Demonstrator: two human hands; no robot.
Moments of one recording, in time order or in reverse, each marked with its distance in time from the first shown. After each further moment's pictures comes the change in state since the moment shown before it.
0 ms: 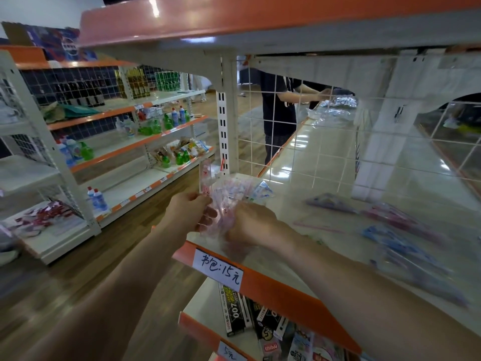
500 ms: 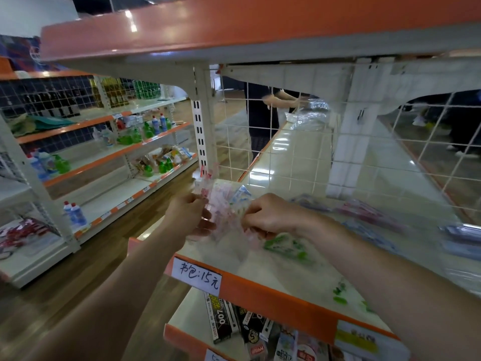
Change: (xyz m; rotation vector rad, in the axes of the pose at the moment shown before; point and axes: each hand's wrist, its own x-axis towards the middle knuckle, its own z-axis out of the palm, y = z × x) left_hand -0.005 0.016 0.030 -0.037 -0.106 0.003; right_hand -0.039 0.056 -0.049 0.568 -0.115 0.102
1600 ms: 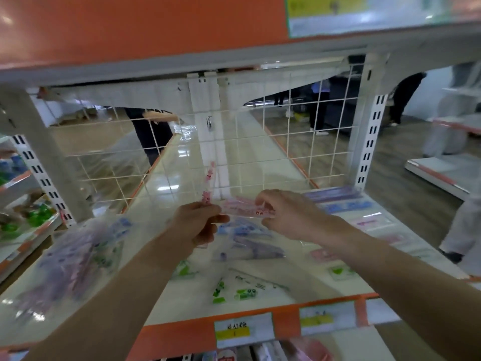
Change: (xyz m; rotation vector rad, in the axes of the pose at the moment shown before) left_hand -0.036 0.048 0.201 -0.111 -0.567 -0.016; right_hand -0.154 0.132 -0.107 -0.554 0.540 0.219
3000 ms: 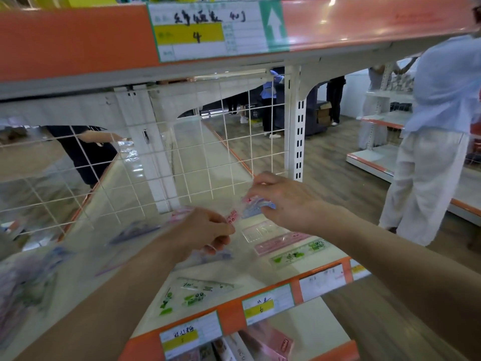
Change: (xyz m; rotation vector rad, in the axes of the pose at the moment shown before) left_hand -0.027 0.008 0.086 0.583 -0.429 0.137; right_hand -0.064 0.059 -0.047 -0.151 0.183 -0.087
